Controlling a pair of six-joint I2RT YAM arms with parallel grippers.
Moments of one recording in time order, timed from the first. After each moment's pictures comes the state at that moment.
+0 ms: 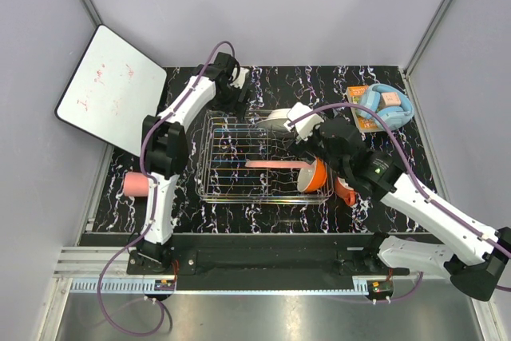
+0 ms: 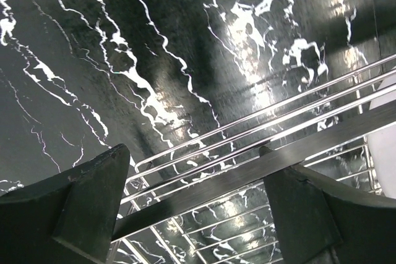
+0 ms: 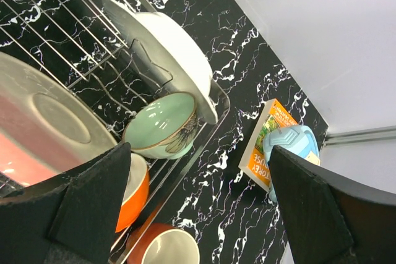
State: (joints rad) left arm -0.35 2.28 2.11 -0.98 0.11 0.05; right arm 0.85 1.06 1.12 -0.46 0.42 -0.44
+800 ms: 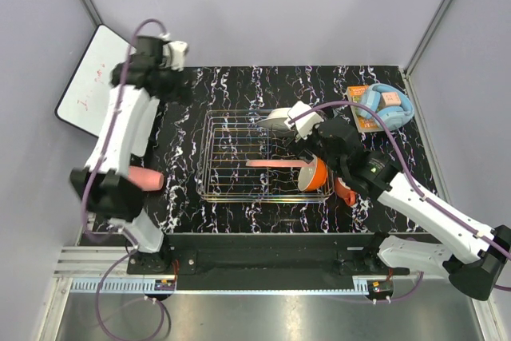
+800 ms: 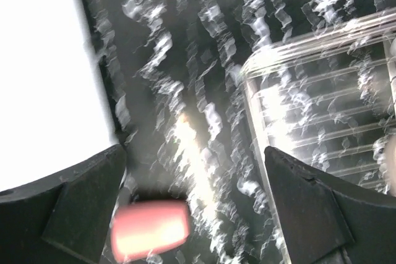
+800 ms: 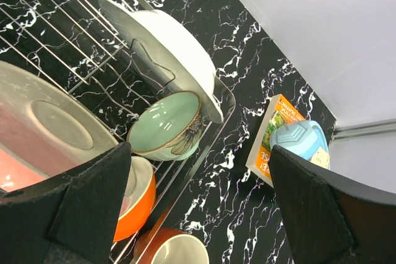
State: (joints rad) left arm -0.15 1.72 1.88 -1.02 0.04 0.15; right arm 0.83 1.07 1.08 -0.42 0.42 -0.41
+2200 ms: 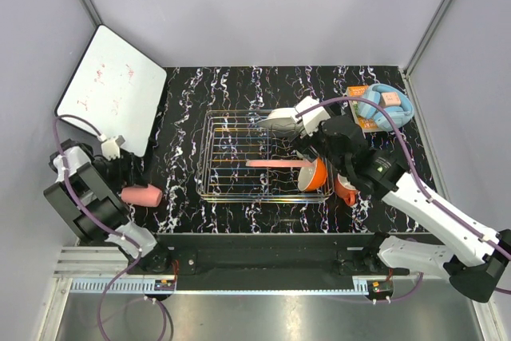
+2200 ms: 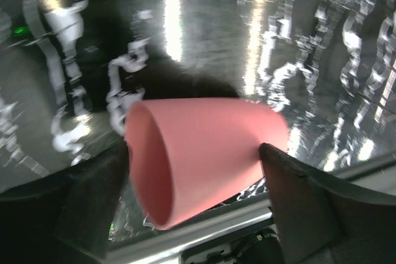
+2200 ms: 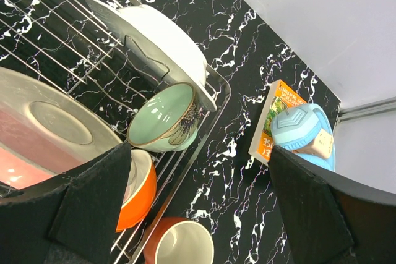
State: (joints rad) left arm 0.74 1.55 1.01 -0.97 0.54 0.61; right arm 0.82 1.05 1.12 -0.49 0.45 -0.33
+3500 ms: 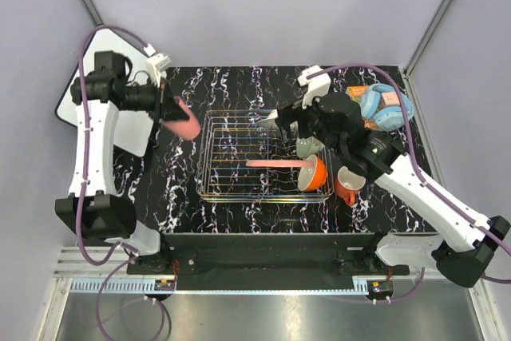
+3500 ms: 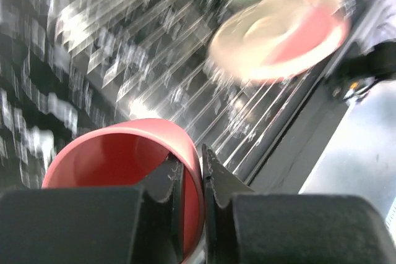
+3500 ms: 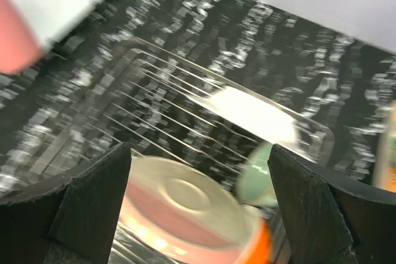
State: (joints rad) left arm 0.14 1.51 1.71 -1.33 0.95 0.51; right arm 0.81 1.20 1.35 -0.48 0.31 0.06
